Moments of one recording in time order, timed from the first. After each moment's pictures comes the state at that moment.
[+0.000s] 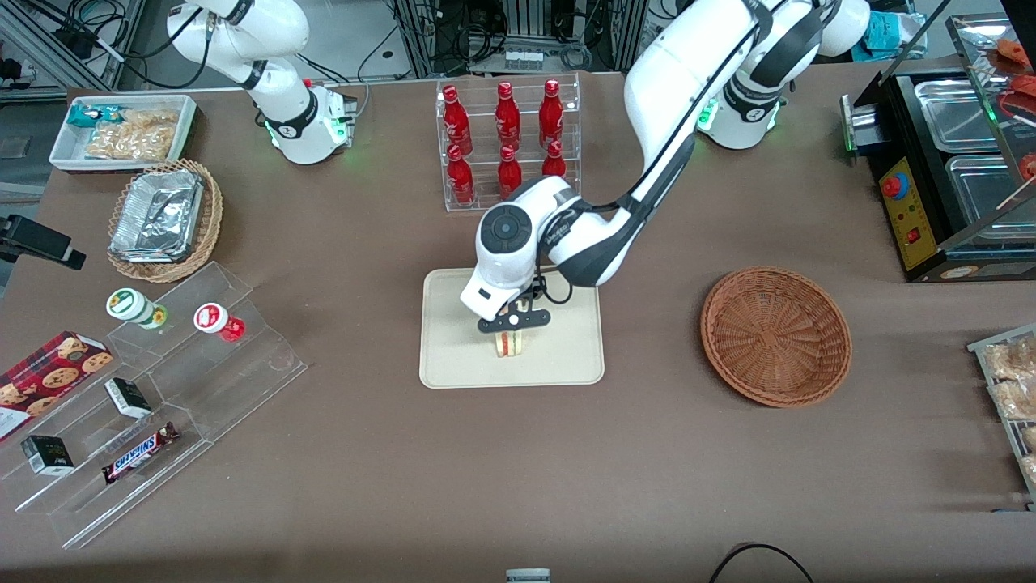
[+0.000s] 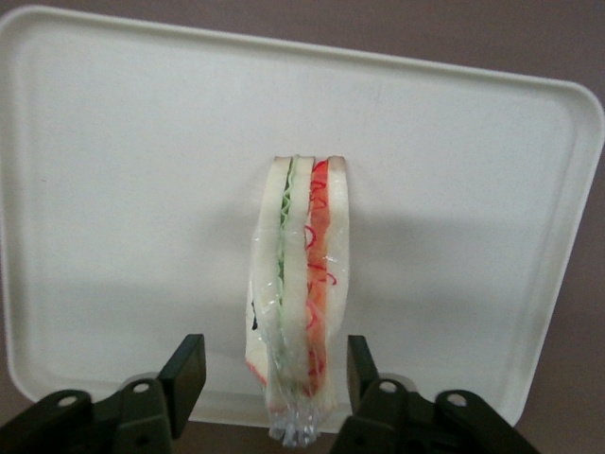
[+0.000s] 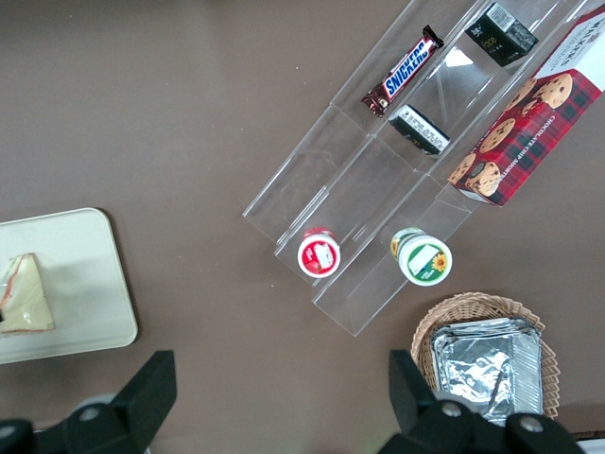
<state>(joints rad) -0.64 0.75 -0.24 -1.33 0.11 2.05 -1.01</state>
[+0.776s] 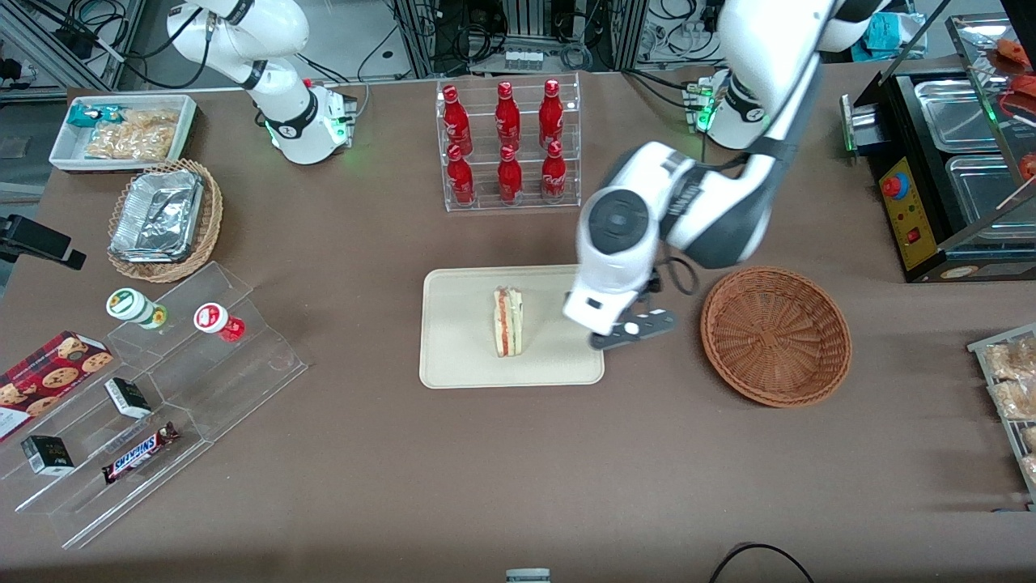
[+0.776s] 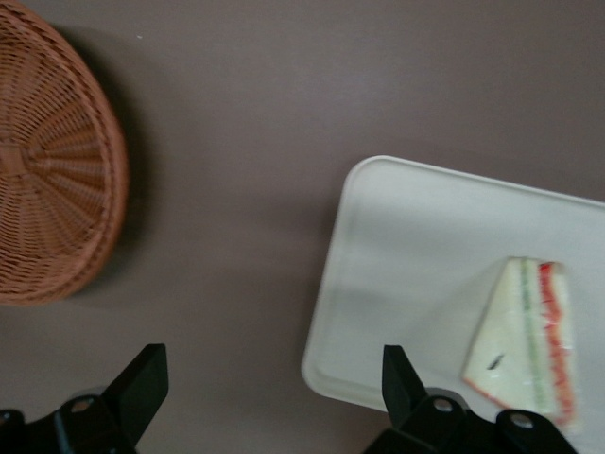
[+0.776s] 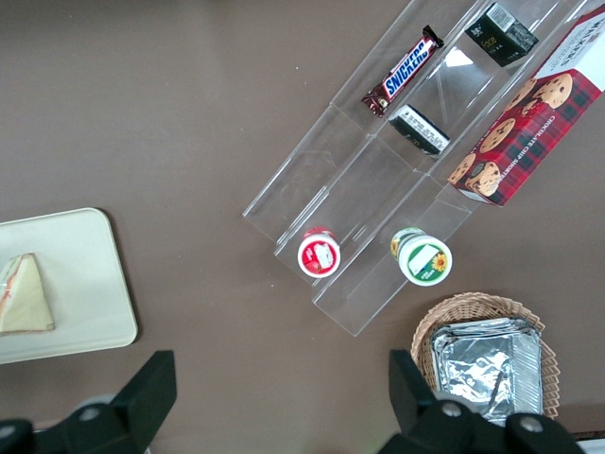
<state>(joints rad) -0.44 0.44 -0.15 -1.51 0.08 1.79 -0.81</state>
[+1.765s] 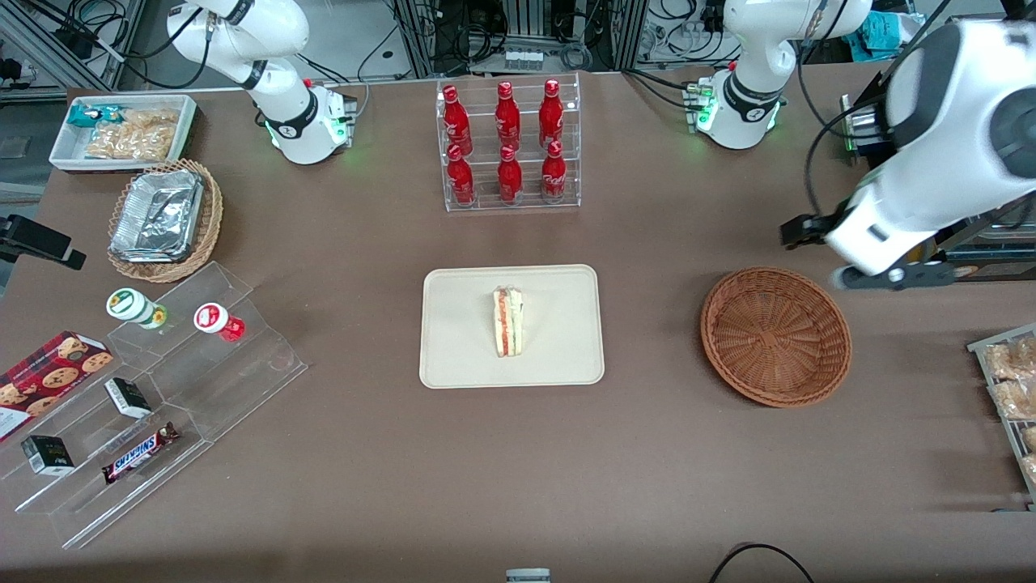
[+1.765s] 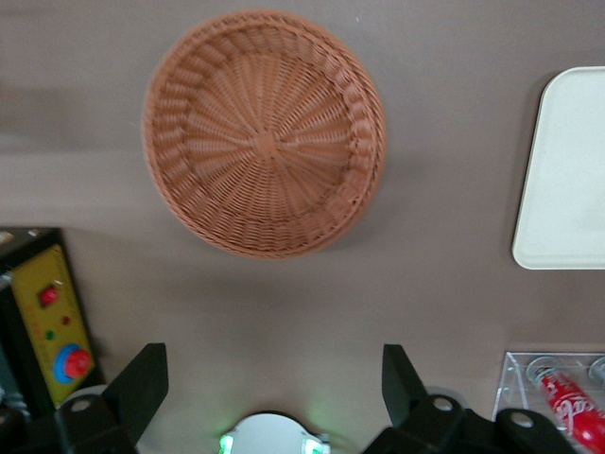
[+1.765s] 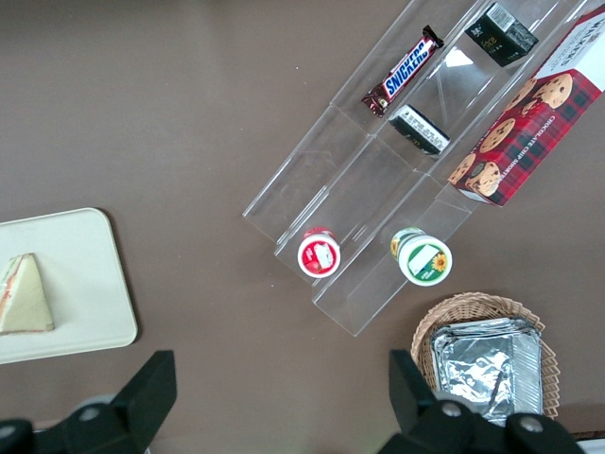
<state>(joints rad) 0.00 0.03 -0.15 -1.68 0.03 1.51 -0.14</state>
